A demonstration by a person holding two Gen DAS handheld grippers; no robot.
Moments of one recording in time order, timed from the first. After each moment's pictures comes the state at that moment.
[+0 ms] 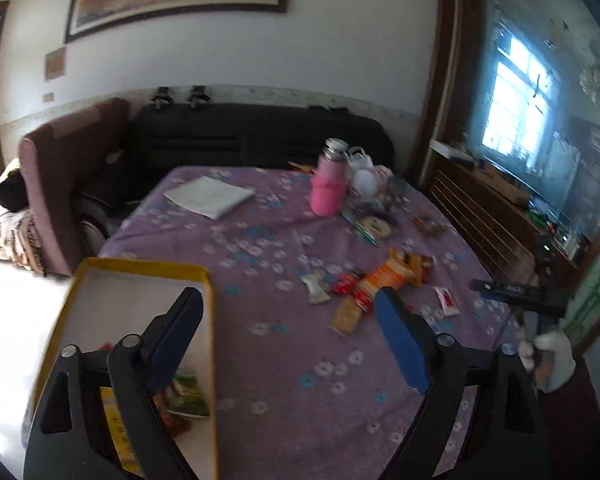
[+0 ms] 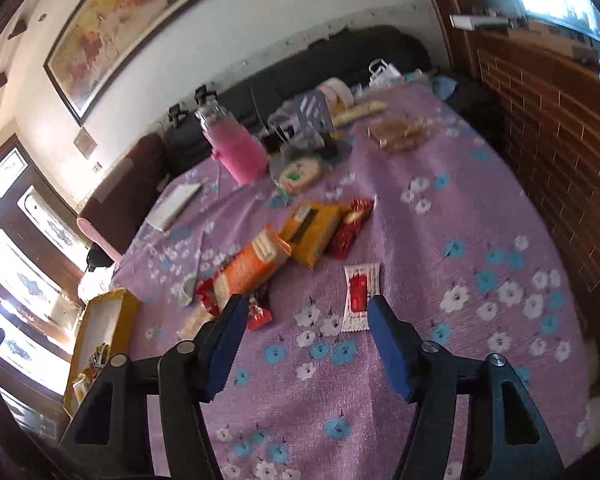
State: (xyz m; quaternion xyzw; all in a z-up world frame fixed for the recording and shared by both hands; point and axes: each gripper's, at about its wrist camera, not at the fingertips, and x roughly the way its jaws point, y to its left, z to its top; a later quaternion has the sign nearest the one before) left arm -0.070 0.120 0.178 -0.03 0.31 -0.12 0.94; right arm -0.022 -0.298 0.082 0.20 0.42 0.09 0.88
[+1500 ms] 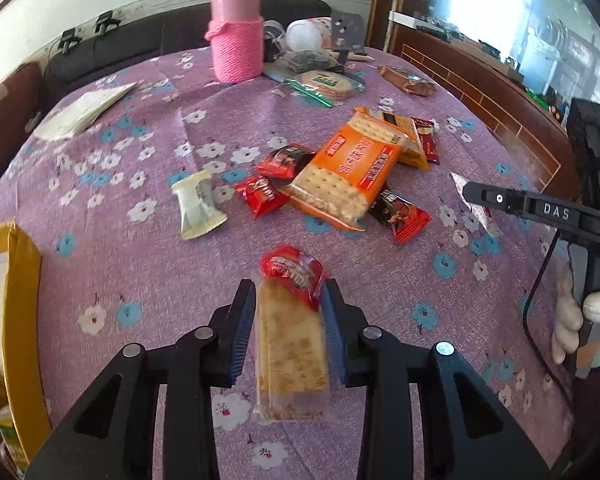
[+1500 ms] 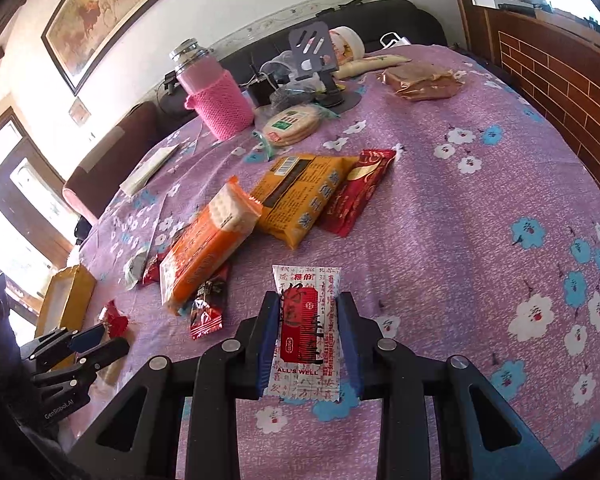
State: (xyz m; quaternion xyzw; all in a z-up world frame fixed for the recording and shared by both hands) left arm 0.015 0.003 0.026 0.05 0.45 -0.18 0.87; right arm 0.021 -0.275 0.027 0.16 0.43 0.10 0.88
